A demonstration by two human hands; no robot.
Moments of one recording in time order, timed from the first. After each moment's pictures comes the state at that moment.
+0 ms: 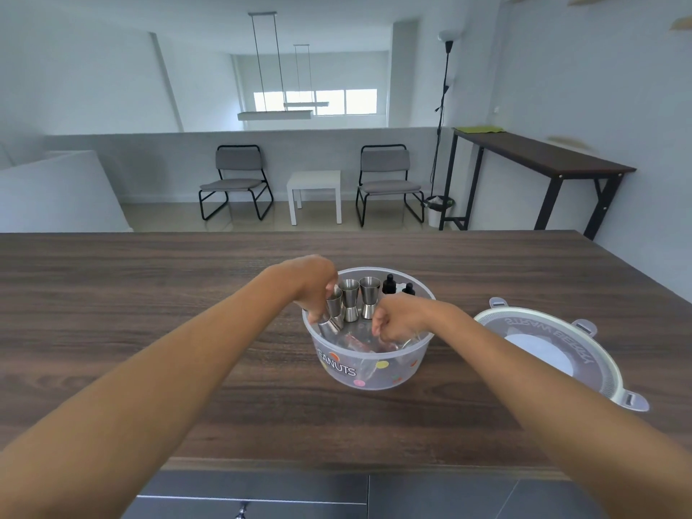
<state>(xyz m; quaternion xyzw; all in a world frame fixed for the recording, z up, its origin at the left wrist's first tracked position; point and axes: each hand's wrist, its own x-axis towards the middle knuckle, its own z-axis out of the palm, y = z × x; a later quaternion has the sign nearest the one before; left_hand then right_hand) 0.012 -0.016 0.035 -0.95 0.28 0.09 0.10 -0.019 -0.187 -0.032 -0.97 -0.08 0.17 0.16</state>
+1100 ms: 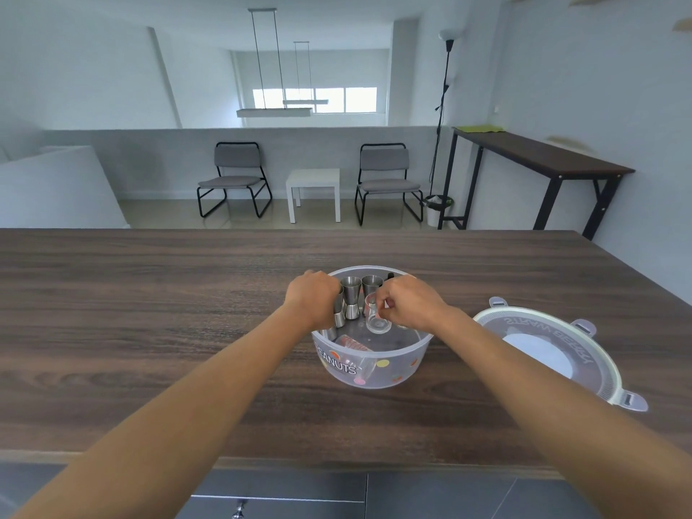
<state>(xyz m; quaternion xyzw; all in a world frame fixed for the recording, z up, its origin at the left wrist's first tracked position) 0.010 -0.022 -0.017 -0.97 0.23 -0.05 0.07 -0.022 -0.194 -0.032 -0.99 -0.12 -0.08 0.09</state>
